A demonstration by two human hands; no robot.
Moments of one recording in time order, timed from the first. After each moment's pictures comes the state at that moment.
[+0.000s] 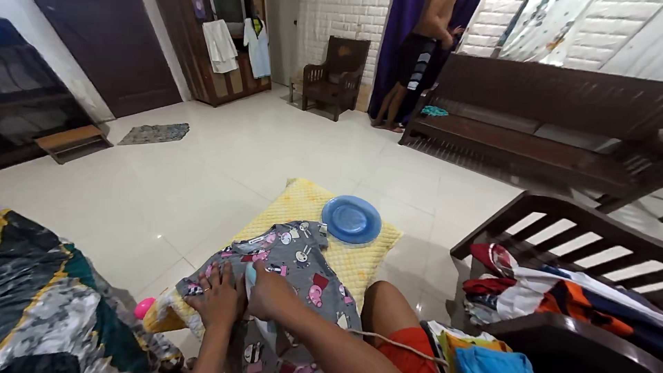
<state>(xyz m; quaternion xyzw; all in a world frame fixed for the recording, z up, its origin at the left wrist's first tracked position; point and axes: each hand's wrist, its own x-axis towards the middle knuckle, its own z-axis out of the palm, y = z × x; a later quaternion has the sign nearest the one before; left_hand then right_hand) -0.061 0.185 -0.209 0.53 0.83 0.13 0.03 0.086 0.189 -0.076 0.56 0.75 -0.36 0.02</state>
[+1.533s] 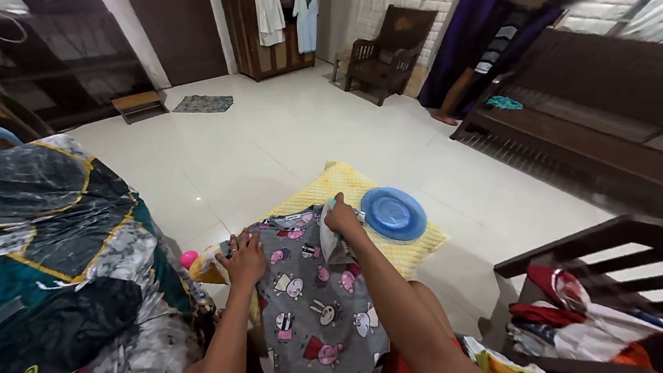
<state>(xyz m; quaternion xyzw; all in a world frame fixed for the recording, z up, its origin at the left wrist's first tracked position) -0.096 0.199 -0.204 0.51 0.84 0.15 0.08 0.133 0.328 -0.062 0.68 0.68 -0.27 -0.03</state>
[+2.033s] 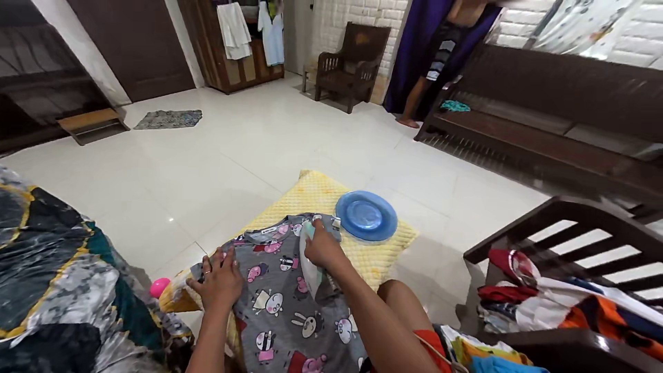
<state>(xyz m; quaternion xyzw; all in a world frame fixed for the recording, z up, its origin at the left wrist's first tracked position) -0.097 0.194 -0.204 0.52 0.84 0.16 0.07 0.154 0.273 -0.069 0.67 0.68 -0.30 -0.05</state>
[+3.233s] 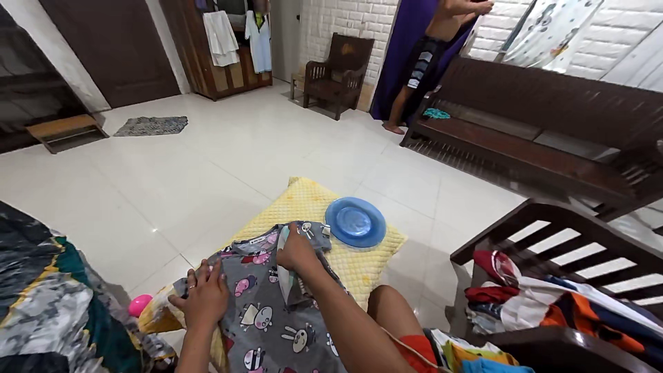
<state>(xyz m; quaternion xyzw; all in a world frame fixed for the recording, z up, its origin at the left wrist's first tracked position) -0.103 0.195 -0.209 0.53 0.82 0.18 0.07 0.113 0.283 -0.067 0.67 0.68 -0.30 -0.03</state>
